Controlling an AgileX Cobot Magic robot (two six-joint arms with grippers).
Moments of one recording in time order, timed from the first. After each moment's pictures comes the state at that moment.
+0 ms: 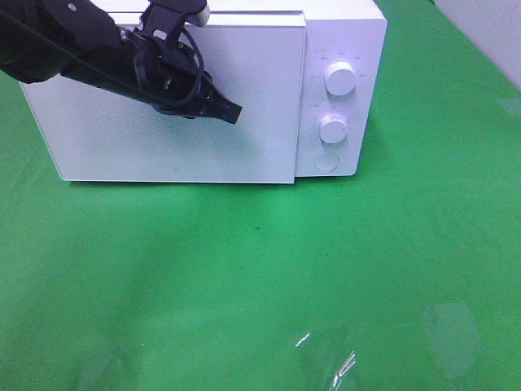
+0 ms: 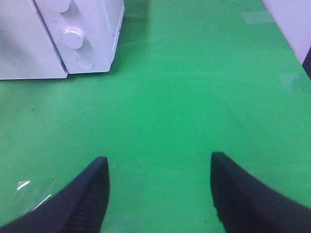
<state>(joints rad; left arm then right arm) -0.52 1.91 -1.28 -0.69 0.17 0.82 0.13 0.00 -0.50 -0.09 1.02 0.10</state>
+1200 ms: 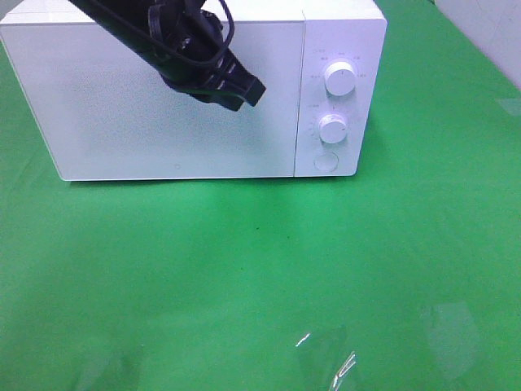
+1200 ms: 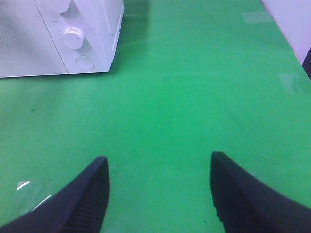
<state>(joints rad) -0.60 1.86 -1.48 -0.26 0.64 0.37 0.13 0.00 -0.50 -0.09 1.02 0.10</state>
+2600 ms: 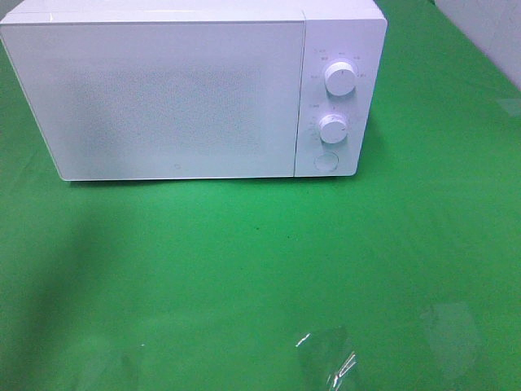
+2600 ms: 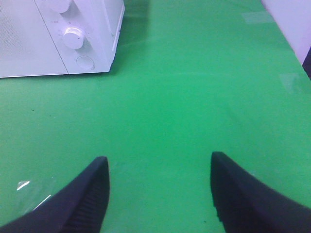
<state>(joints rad) -0.23 1.41 -1.10 -0.08 1.22 0.10 0.13 0.00 -0.50 -0.09 1.02 0.10</state>
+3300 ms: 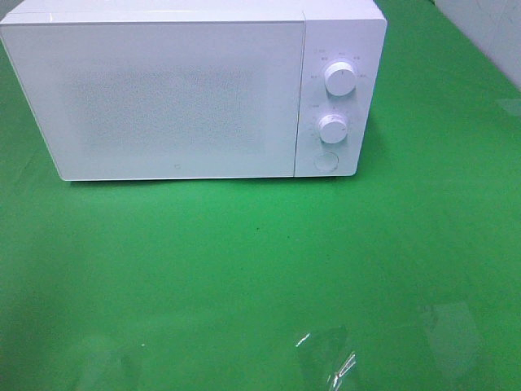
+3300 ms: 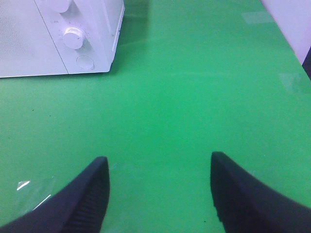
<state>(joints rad) -0.23 0.69 -0.53 -0.07 1.09 0.10 0.13 0.00 -0.50 -0.09 1.02 0.10</state>
